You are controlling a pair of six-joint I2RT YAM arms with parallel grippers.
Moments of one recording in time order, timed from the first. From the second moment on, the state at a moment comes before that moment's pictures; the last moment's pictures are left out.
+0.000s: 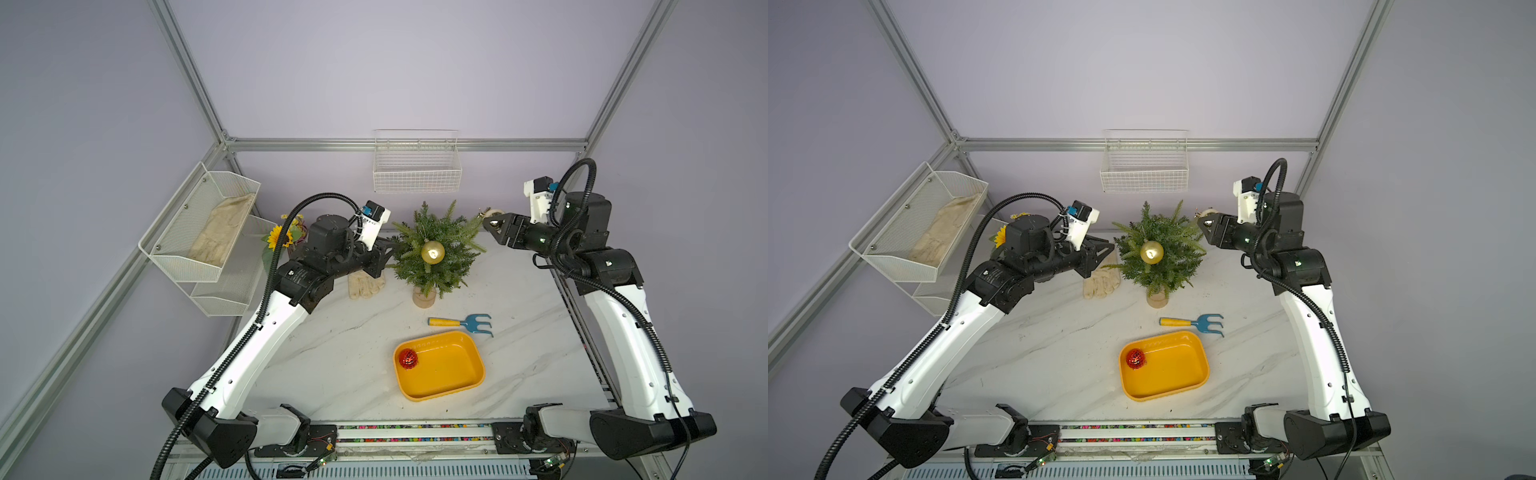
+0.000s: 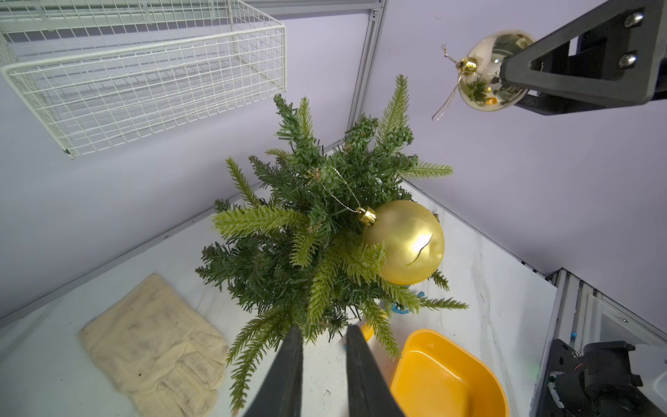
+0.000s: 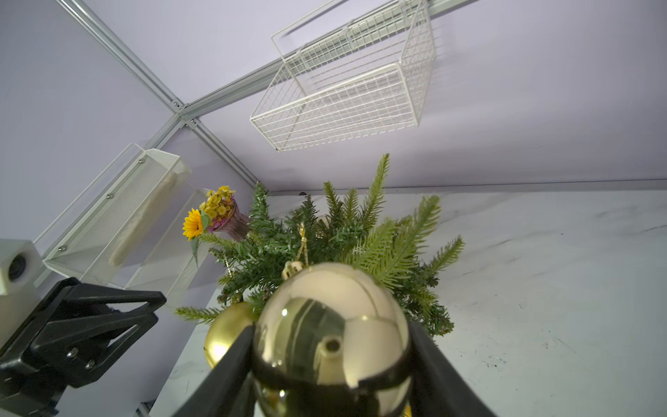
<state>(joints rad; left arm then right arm) -0.51 1.33 1.53 -0.55 0.29 -0.02 0.11 1.31 1.68 -0.72 -0.48 0.35</state>
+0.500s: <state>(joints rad) -0.51 1.32 1.53 -0.54 0.29 -0.03 0.11 1.34 1.66 -0.70 -0.57 0.35</state>
